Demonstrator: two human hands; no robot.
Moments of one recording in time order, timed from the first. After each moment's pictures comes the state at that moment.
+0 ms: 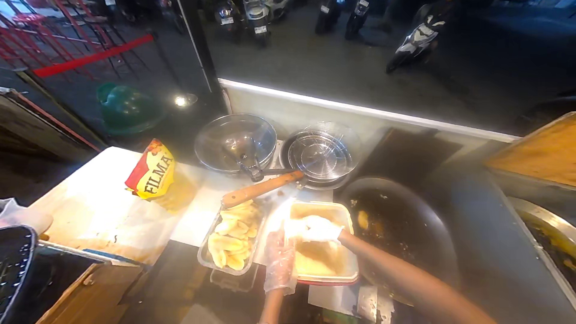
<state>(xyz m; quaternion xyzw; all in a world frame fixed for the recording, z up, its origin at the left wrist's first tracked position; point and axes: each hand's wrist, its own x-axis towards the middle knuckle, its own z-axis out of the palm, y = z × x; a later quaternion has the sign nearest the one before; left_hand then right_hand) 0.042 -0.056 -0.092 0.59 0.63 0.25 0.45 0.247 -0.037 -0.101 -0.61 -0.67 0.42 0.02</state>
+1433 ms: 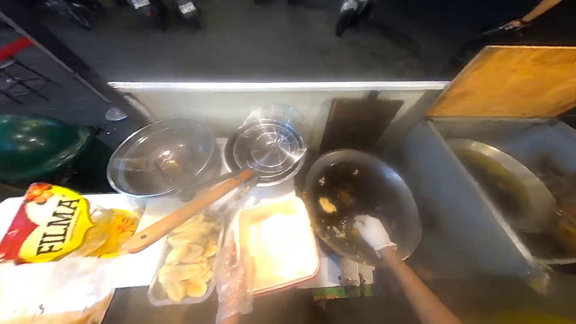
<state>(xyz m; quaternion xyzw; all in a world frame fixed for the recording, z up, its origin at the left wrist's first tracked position) 0.032 -0.058 -0.108 0.64 0.59 0.29 0.40 0.424 -0.250 -0.147 -0.91 -0.29 0.28 0.10</state>
